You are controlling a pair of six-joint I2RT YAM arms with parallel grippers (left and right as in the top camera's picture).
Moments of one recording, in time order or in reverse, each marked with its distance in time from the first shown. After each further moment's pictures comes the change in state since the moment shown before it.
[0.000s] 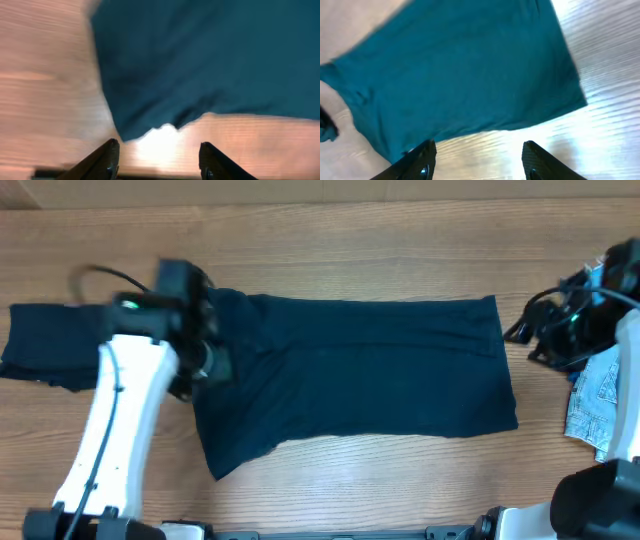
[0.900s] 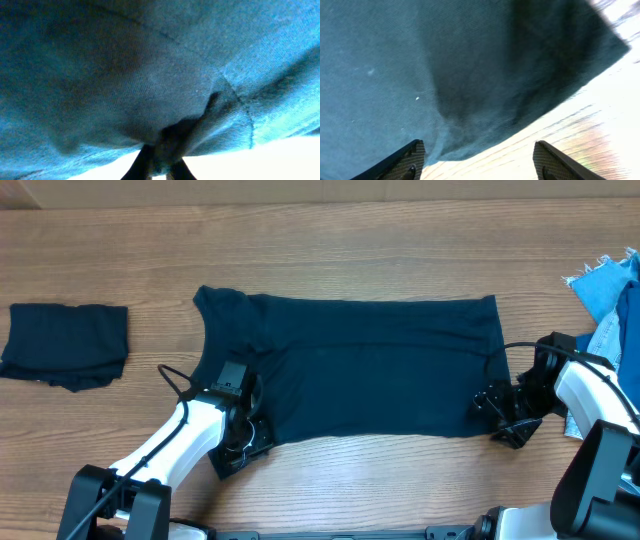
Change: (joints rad) left arm -0.158 -0.021 -0.749 0.640 0.179 -0.306; right arm -0.001 0.001 -0.675 0.455 0.079 0.323
